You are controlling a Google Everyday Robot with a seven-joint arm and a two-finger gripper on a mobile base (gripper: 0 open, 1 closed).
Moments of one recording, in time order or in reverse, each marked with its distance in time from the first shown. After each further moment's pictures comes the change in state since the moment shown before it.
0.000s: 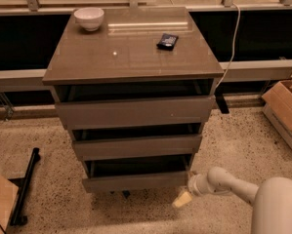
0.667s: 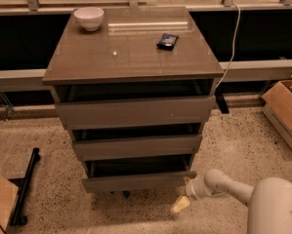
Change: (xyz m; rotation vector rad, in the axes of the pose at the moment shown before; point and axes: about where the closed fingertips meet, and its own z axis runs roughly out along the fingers) arm 0.011 0.025 0.016 -0.074 0.014 -0.007
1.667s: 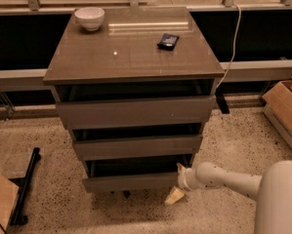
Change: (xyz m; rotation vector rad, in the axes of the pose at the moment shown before) arm -0.079 0.012 -0.042 0.127 0.022 -0.220
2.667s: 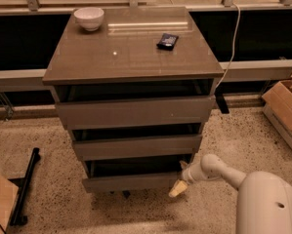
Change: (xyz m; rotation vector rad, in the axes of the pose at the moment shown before) arm 0.040 -0.053 0.045 -0.075 -0.047 0.083
